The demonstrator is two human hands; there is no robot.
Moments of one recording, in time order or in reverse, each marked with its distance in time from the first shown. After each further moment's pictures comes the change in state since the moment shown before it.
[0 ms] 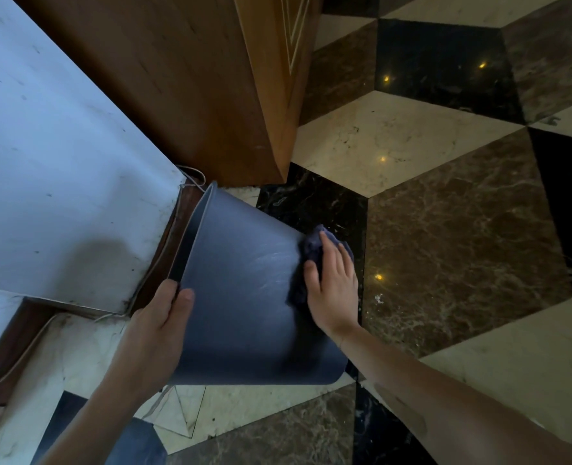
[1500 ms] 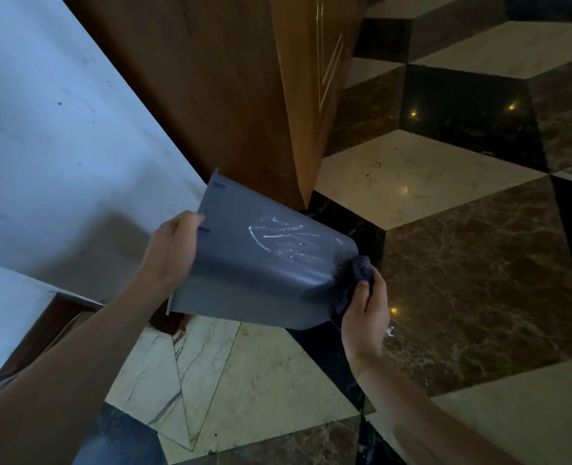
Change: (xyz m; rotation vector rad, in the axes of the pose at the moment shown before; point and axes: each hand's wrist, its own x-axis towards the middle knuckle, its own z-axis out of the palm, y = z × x) left_hand 0.091 0.046 -0.039 -0.193 0.123 0.012; right_hand 0.000 -0.003 -0.020 0.554 0.275 0.208
